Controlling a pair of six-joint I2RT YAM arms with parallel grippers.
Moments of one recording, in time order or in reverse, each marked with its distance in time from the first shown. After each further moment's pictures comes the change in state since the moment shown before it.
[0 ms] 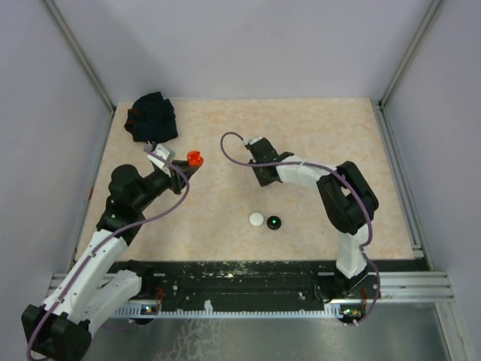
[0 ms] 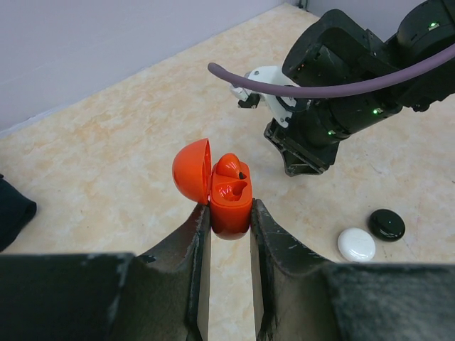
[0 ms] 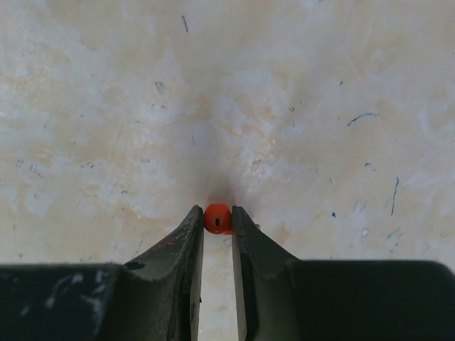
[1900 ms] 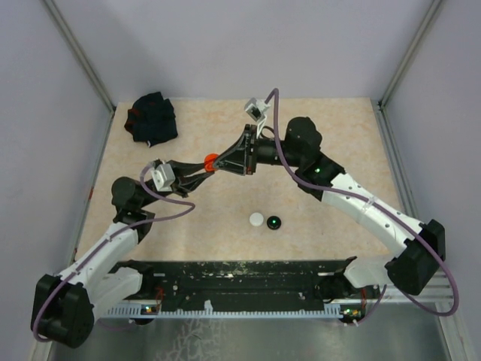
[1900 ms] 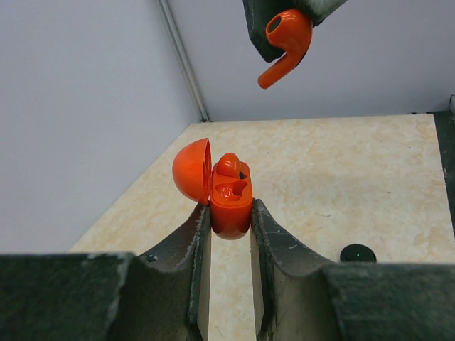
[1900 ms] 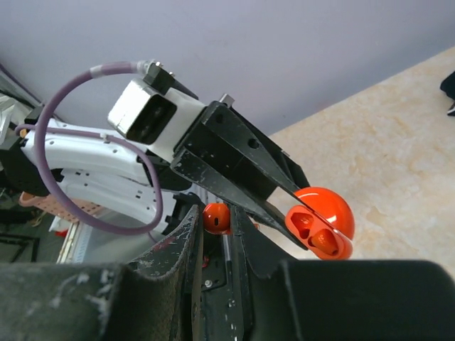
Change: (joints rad) left arm 0.010 0.148 -0.164 0.756 0.444 -0.036; right arm 0.097 -0.620 -0.051 0.483 -0.914 0.418
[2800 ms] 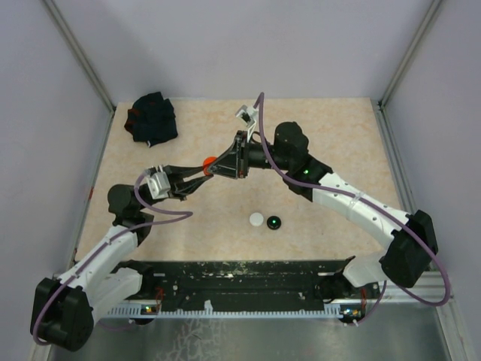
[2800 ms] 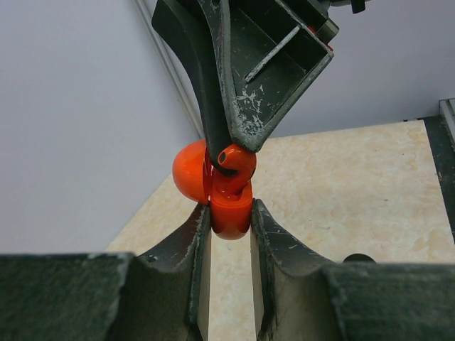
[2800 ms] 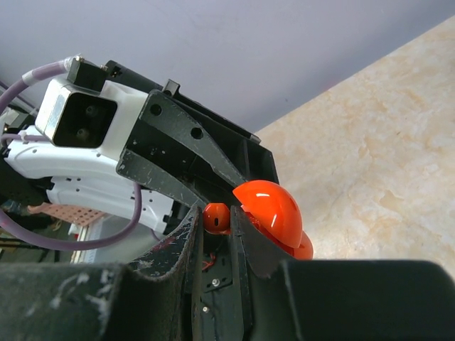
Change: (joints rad) left arm 0.000 -0.016 -0.027 0.134 0.055 -0.023; right arm 0.037 0.065 -0.040 0.066 0.033 0.059
